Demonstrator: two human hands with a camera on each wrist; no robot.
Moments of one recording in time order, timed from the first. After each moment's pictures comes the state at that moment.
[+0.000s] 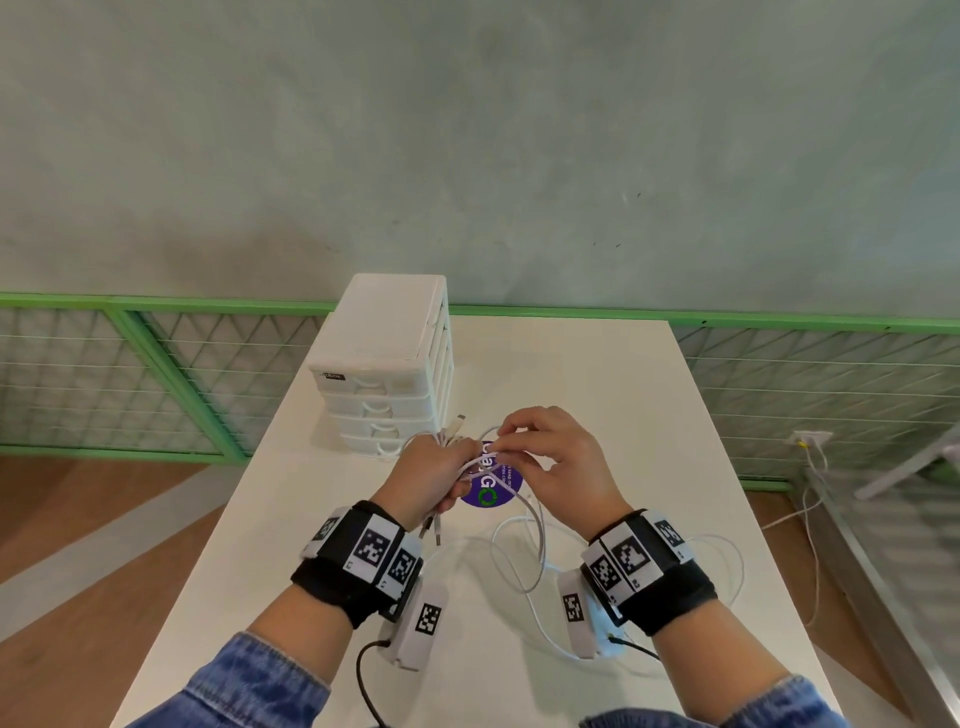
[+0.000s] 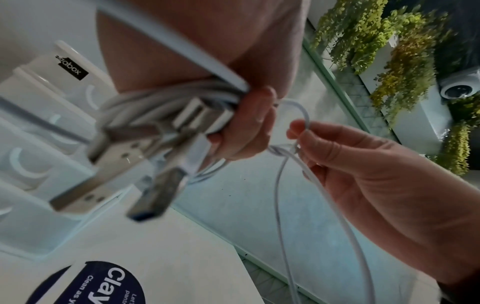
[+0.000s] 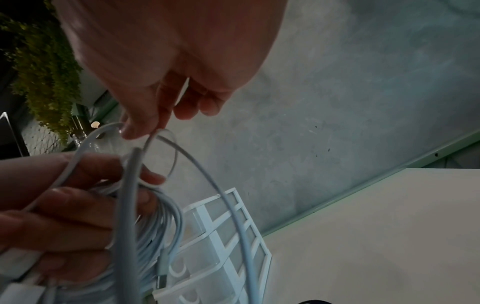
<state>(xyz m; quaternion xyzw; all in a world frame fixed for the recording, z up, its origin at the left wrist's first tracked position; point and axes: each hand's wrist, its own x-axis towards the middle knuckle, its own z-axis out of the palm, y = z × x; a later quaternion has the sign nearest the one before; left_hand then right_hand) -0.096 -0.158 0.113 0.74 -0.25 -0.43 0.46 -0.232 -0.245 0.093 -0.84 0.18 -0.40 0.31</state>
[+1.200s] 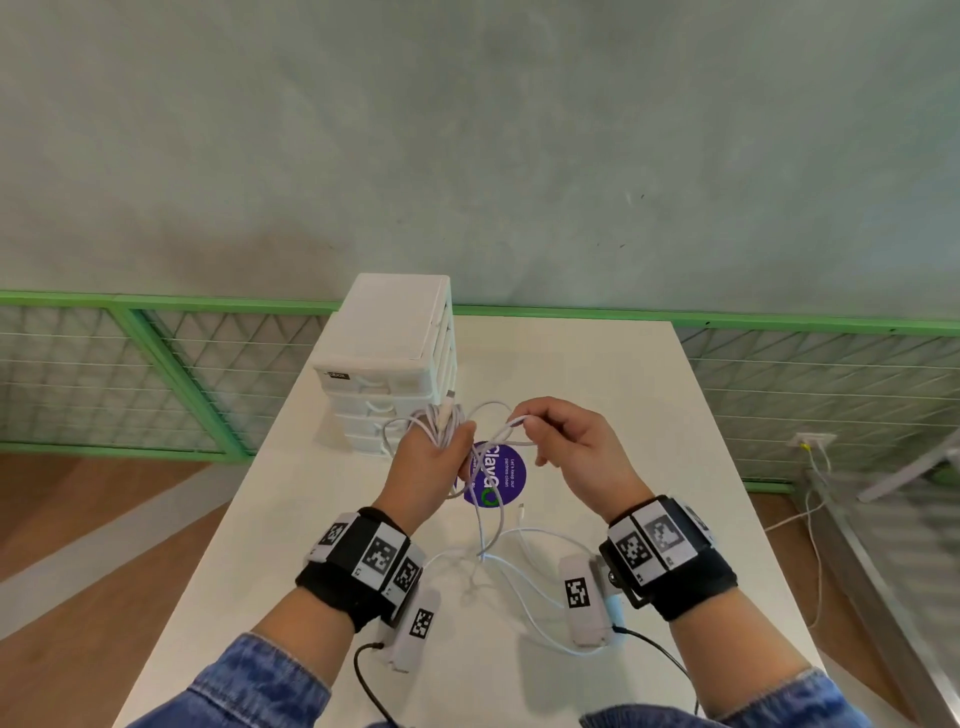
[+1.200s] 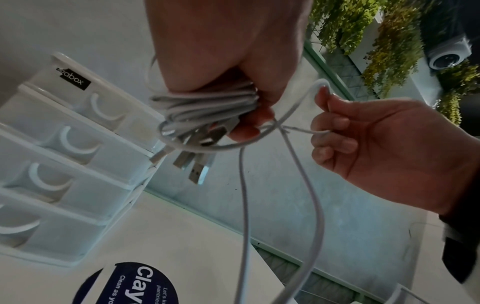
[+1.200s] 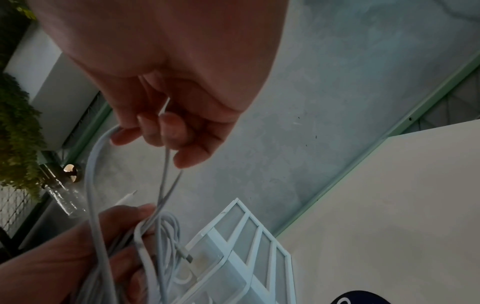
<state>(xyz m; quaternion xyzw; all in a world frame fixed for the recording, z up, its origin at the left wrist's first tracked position) -0.088 -0.156 0.100 0.72 -0.38 -0.25 0.52 -0.237 -0.244 0.124 -0.71 0.21 -0.32 0.58</state>
